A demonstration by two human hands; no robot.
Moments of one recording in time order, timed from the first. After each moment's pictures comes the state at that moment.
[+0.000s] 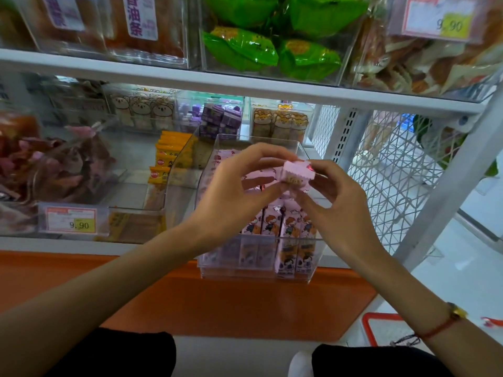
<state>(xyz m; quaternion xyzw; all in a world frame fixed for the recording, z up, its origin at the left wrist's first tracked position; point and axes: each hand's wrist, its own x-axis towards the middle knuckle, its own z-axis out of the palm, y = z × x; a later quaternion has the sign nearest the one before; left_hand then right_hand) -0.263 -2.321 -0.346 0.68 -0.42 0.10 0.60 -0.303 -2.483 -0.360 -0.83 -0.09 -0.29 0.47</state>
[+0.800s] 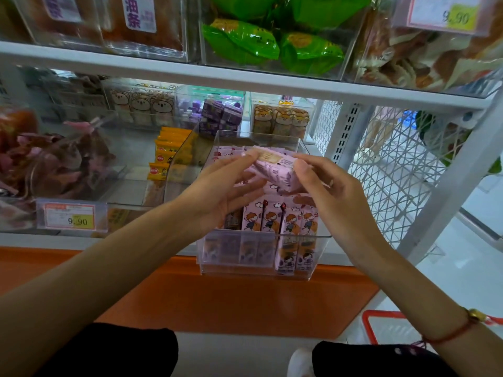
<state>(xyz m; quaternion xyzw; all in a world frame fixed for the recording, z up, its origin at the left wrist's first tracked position) -0.241 -2.314 -0.347 0.55 -0.06 -0.19 0.81 -0.310 -2.475 -0.351 -0.78 -0.10 -0.22 0.58</state>
